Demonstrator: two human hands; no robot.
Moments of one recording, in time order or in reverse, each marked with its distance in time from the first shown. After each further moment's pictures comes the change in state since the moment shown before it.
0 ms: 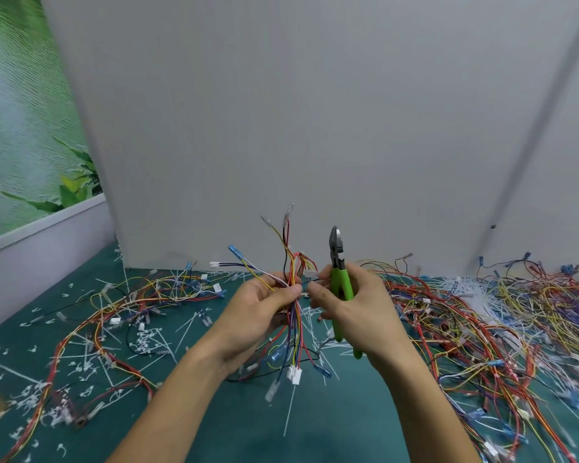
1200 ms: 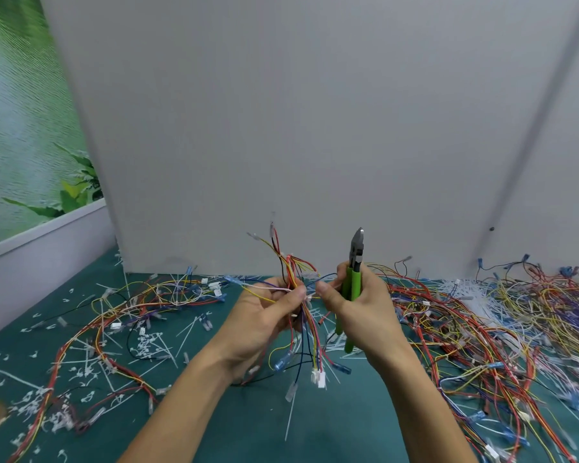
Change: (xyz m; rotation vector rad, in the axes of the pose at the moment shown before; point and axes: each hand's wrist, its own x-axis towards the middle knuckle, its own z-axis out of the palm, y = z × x) left_hand -0.002 -0.003 0.006 -0.040 -0.014 0.079; right_hand 0.008 0.014 -0.001 0.050 0.066 -0.034
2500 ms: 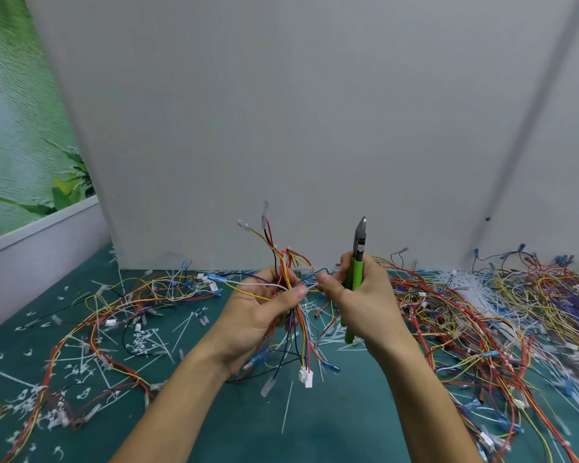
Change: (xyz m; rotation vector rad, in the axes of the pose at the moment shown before) left_hand -0.001 -0.001 0.000 0.070 -0.051 0.047; right_hand 0.004 0.003 -0.006 -0.005 0.055 0.005
